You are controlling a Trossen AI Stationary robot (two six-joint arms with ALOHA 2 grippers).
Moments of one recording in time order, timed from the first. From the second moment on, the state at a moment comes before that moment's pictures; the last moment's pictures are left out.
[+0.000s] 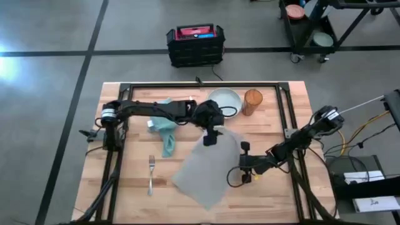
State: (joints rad) left arm 0.09 1.86 1.65 -0.56 0.02 0.06; right arm 0.53 1.58 0.36 0.61 0.52 0.17
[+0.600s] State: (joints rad) left arm -0.21 1.93 1.52 -0.40 -0.16 -0.36; right arm 0.49 1.58 0.39 0.61 0.52 0.18
